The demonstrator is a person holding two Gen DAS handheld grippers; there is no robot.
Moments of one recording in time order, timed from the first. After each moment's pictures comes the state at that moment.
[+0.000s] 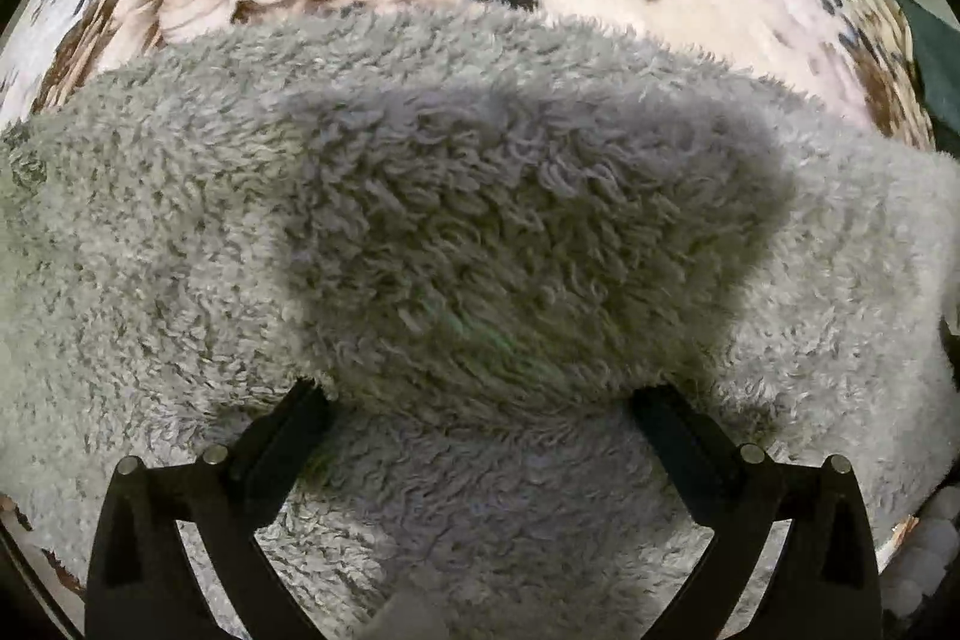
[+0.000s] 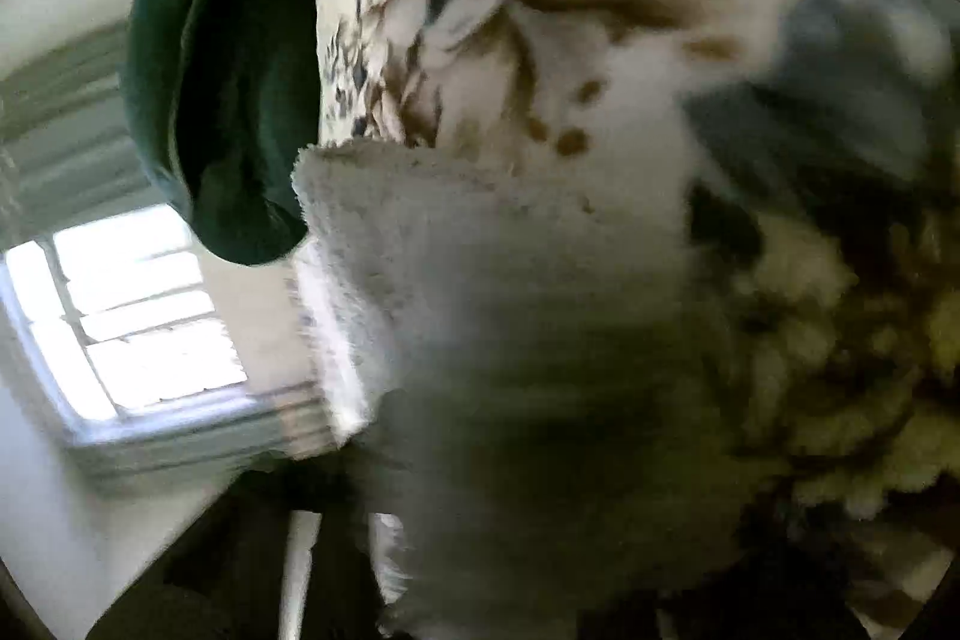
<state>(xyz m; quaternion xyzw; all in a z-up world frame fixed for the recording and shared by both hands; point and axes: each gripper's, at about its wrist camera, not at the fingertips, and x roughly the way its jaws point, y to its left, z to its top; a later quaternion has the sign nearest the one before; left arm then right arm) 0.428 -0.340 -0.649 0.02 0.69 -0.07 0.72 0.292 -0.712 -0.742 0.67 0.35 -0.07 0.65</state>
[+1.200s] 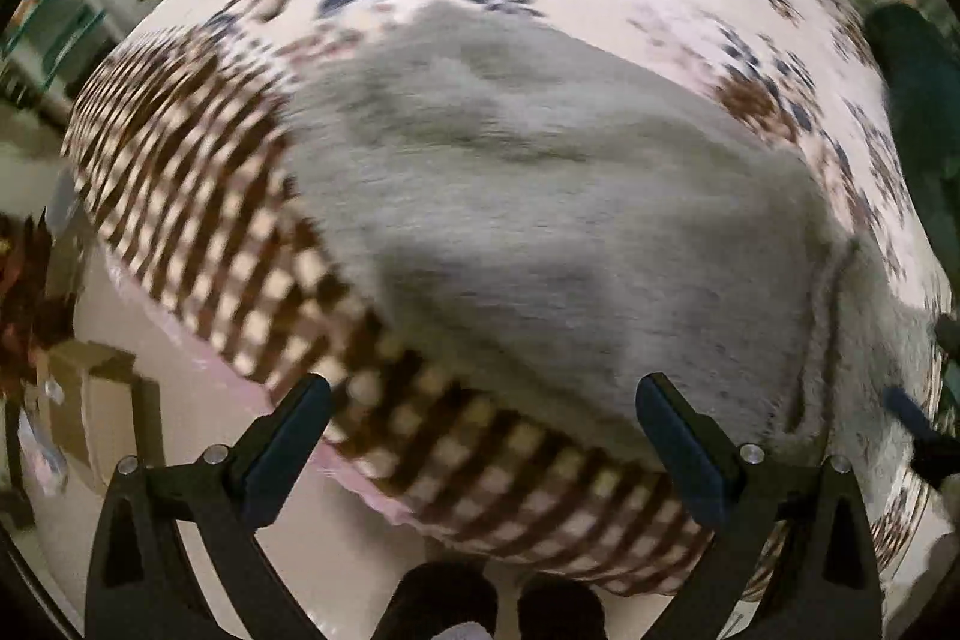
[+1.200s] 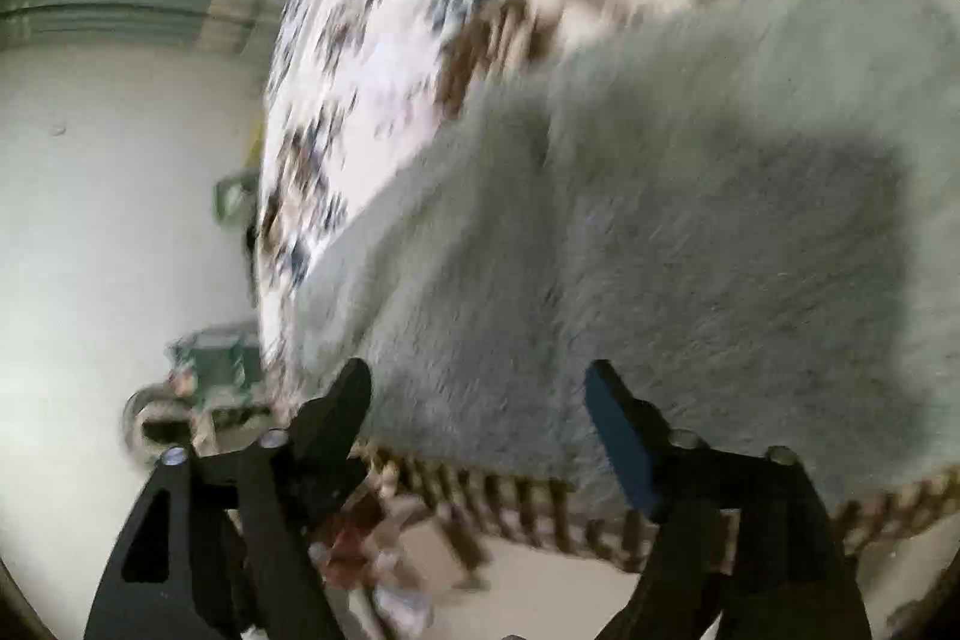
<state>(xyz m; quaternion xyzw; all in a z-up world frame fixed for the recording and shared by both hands) 0.272 0.111 -0.541 -0.17 0.59 0.15 0.77 0.400 -0.205 -0.600 0.33 0.61 0.15 0.71</state>
